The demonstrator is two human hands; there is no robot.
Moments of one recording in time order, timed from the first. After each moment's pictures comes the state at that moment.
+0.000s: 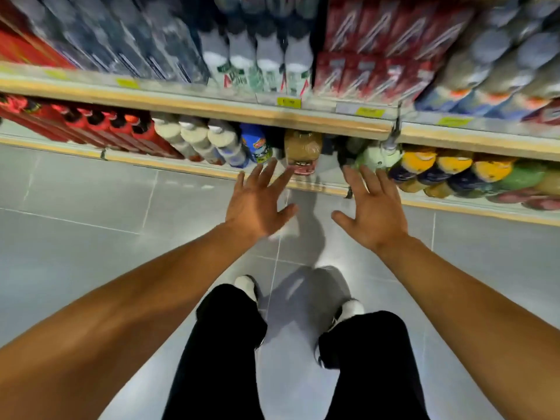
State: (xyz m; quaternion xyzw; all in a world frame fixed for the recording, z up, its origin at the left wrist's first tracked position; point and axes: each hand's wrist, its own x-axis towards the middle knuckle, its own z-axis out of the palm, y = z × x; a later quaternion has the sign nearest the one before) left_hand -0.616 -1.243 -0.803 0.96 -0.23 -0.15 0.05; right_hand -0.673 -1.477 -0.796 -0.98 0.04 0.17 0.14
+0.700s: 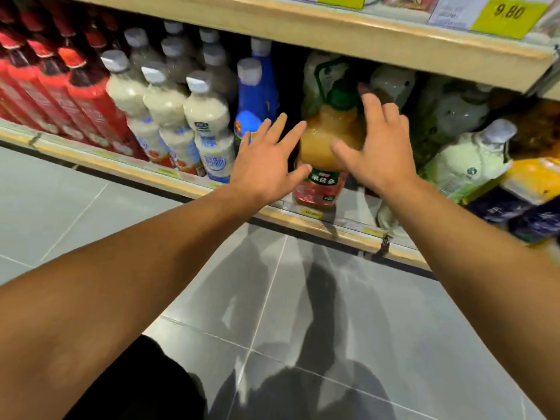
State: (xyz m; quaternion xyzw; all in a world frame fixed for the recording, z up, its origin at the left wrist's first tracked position) left_hand -0.506 -1.253 -1.050 0.97 -0.17 0.07 0.14; right_hand -0.519 -1.452 -1.011 -0.97 -0.01 -0.16 0.18
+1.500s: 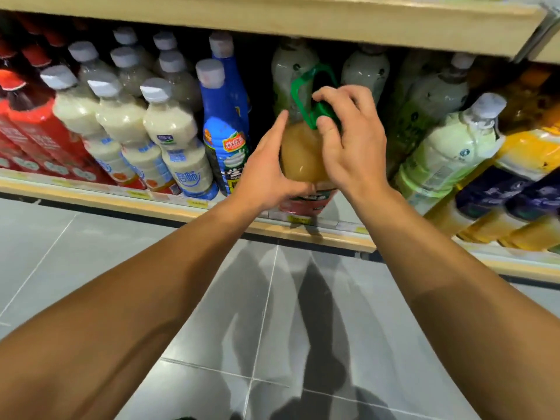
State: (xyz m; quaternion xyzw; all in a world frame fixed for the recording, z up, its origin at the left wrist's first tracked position) left_hand -0.478 -1.283 -1.088 0.87 -0.20 0.01 0.45; right_hand -0.518 -1.431 -1.033 -0.88 -0.04 -0.32 0.34
